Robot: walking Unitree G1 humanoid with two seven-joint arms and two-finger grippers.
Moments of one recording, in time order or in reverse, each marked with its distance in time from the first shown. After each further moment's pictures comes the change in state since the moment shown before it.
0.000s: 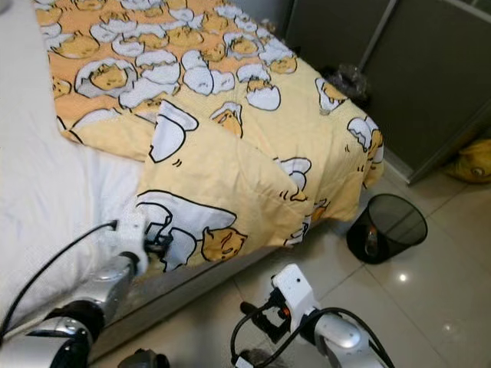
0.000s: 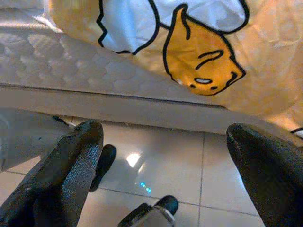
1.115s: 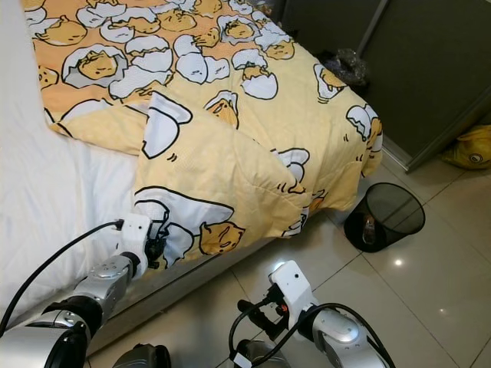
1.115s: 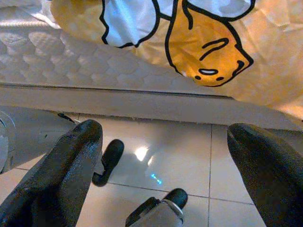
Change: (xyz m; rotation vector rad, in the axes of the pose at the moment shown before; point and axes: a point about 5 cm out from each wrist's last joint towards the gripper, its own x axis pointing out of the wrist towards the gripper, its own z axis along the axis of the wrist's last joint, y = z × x) left arm 0.000 0.008 0.000 0.091 0.033 -0.060; right arm 0.002 -0.001 0.007 0.013 0.005 0.015
